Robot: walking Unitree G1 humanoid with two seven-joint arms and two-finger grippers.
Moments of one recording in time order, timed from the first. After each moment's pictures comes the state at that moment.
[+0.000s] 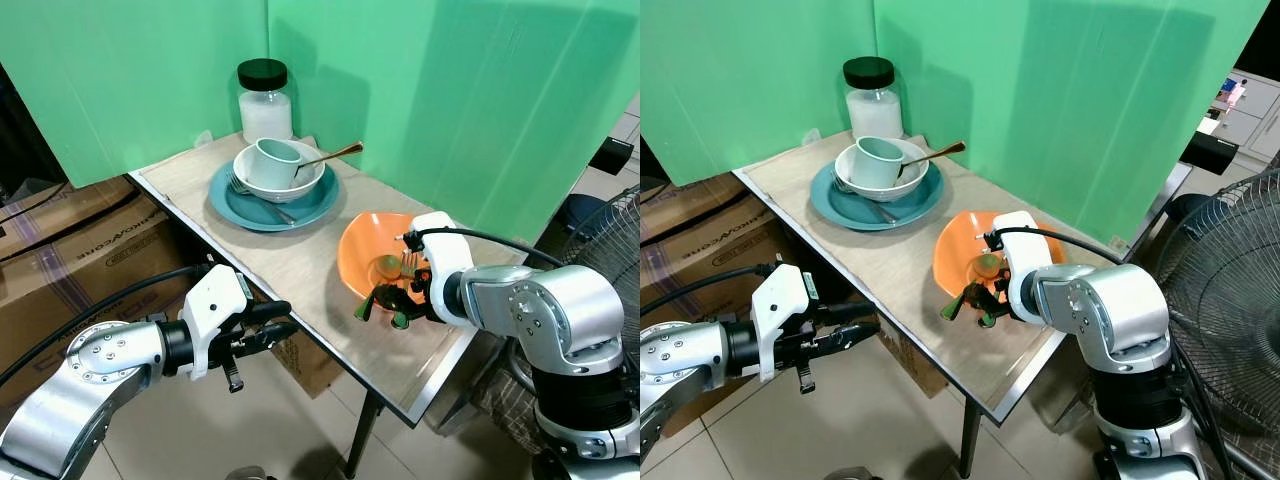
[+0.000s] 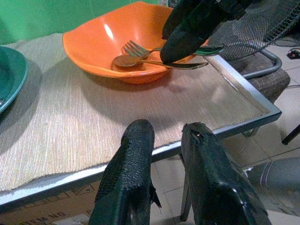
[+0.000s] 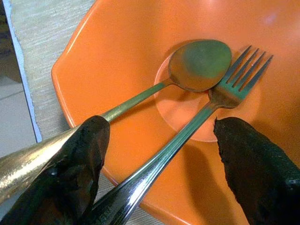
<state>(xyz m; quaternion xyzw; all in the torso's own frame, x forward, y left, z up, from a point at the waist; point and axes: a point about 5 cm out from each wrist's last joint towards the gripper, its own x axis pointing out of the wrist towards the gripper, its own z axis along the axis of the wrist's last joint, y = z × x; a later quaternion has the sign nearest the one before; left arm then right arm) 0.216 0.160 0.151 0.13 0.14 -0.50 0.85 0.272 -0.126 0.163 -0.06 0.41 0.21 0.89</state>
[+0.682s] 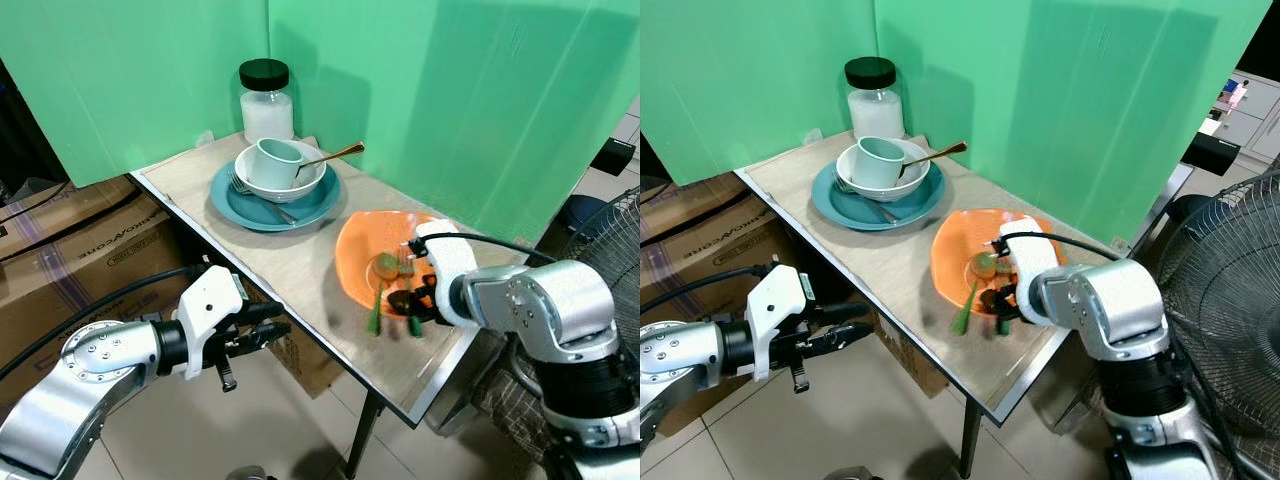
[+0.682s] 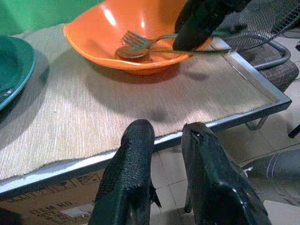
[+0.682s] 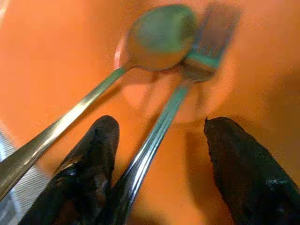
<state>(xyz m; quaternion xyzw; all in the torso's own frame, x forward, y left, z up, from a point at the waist) 0.218 0.166 0.150 0.15 0.14 -0.49 0.85 0.282 -0.142 0.152 -0.07 0.44 0.18 0.88</state>
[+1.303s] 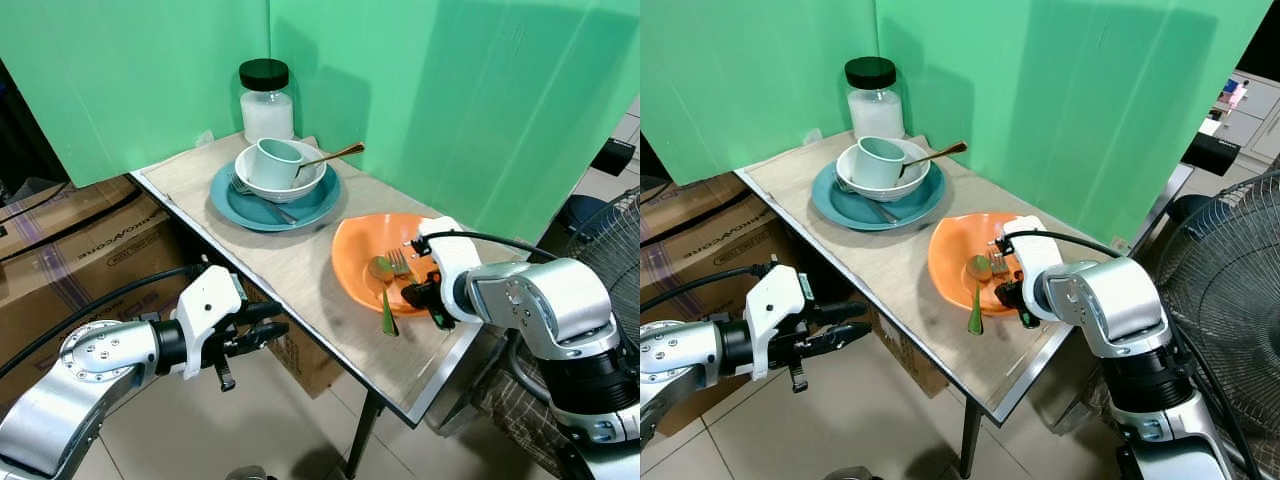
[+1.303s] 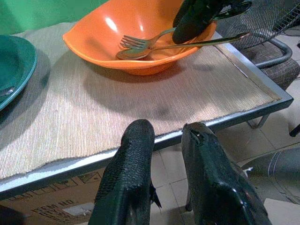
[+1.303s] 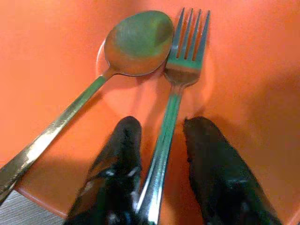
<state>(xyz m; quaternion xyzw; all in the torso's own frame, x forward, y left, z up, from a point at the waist) 0.218 0.167 0.150 0.15 0.15 -0.49 0.85 0.286 -0.144 0.149 -0.10 0.43 0.19 0.88</state>
